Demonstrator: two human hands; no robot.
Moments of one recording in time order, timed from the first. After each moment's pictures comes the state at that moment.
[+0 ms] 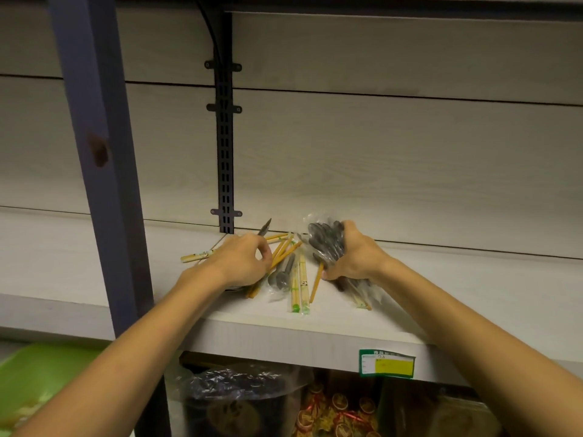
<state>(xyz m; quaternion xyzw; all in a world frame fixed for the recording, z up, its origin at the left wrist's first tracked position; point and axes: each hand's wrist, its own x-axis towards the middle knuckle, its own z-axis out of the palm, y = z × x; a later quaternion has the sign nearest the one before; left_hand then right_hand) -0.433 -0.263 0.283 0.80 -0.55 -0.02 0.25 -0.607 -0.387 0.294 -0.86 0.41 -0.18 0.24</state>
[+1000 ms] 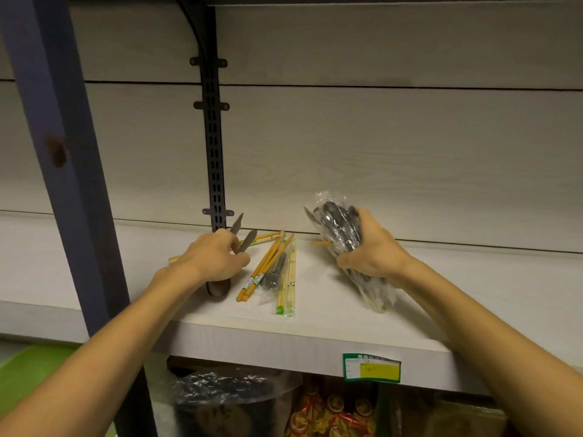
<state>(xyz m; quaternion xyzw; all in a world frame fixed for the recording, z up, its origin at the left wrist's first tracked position) -0.421 -0.268 0.284 0.86 -0.47 0.00 0.21 -0.641 -0.404 0.295 -0.84 0.36 -0.28 0.28</state>
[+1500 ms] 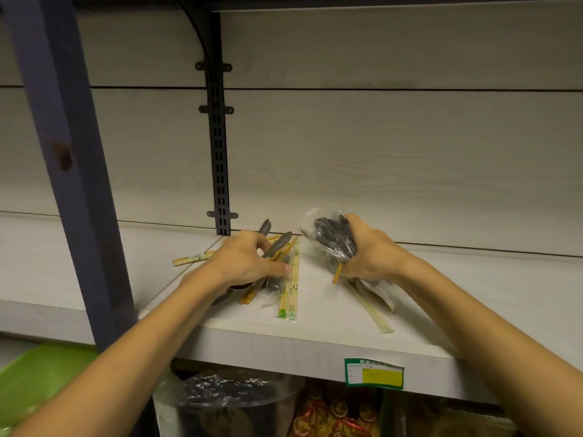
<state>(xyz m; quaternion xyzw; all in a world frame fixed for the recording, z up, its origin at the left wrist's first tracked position) -0.455 -0.275 0.290 0.81 -0.50 -0.06 0.30 -0.636 -0.403 0.303 -0.90 0.36 -0.18 0.18</state>
